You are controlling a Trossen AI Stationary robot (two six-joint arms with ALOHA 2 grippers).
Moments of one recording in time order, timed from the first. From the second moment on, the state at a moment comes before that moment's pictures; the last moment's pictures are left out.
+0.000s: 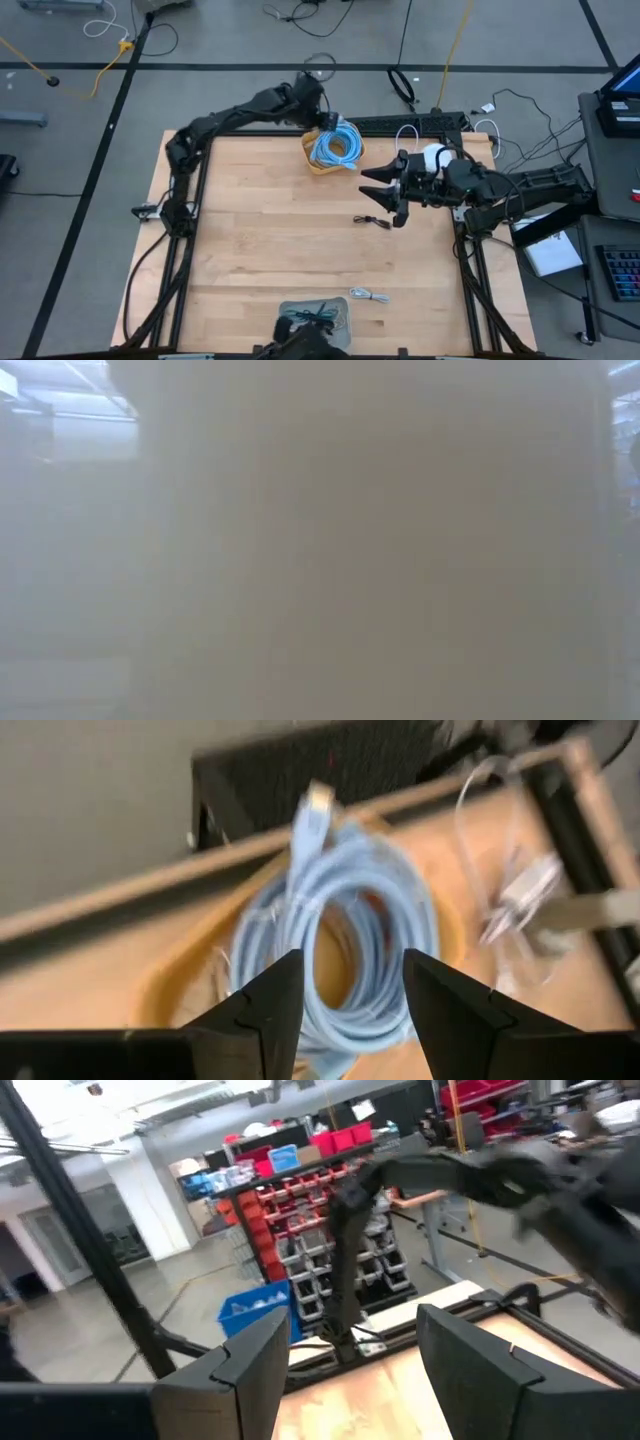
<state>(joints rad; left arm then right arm) 0.61 2.02 1.86 -0.70 0.06 -0.62 0.15 1.05 1.04 0.07 0.29 0.34</state>
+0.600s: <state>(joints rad) 0.36 1.58 1.86 -0.91 -0.08 -0.45 -0.01 1.08 0.80 -0.40 0.32 0.25</state>
